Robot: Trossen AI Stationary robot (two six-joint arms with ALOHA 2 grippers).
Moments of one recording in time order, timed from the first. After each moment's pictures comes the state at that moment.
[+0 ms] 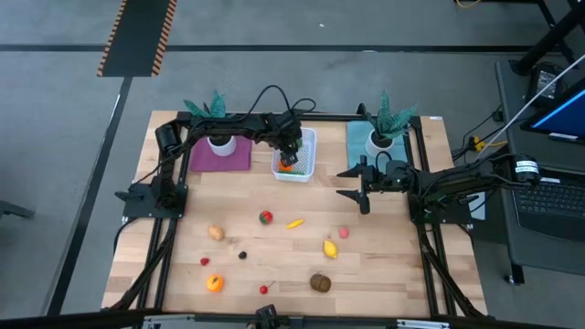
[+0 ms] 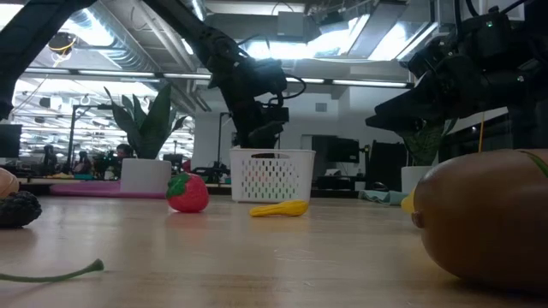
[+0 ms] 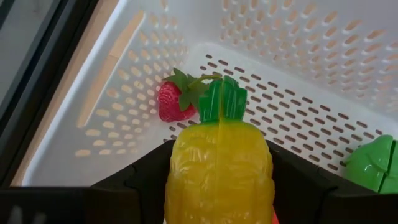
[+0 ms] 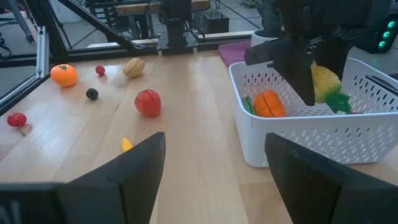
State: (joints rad) left arm 0.46 1.98 1.41 -0.48 -0.04 0.09; right arm -0.15 1.12 0.14 0.78 -0.10 0.04
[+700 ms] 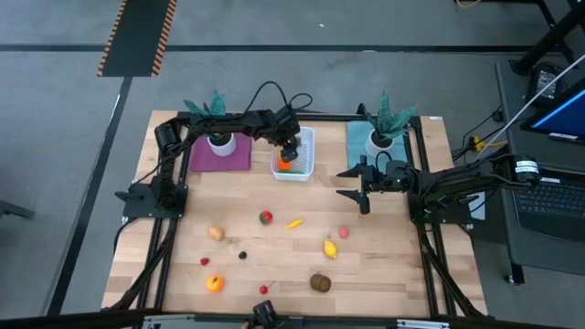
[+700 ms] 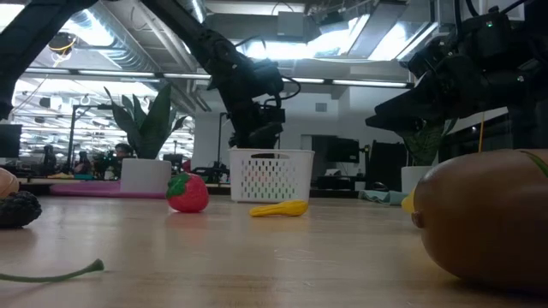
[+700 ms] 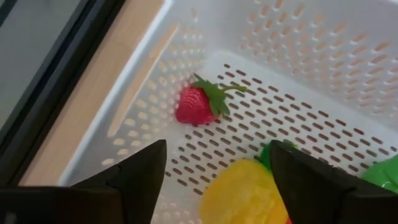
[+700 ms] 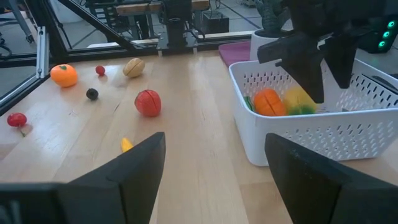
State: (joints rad) left arm 0.49 1.98 1.41 -0.47 -0.04 0.04; right arm -0.15 1.12 0.14 0.78 -0.10 0.04
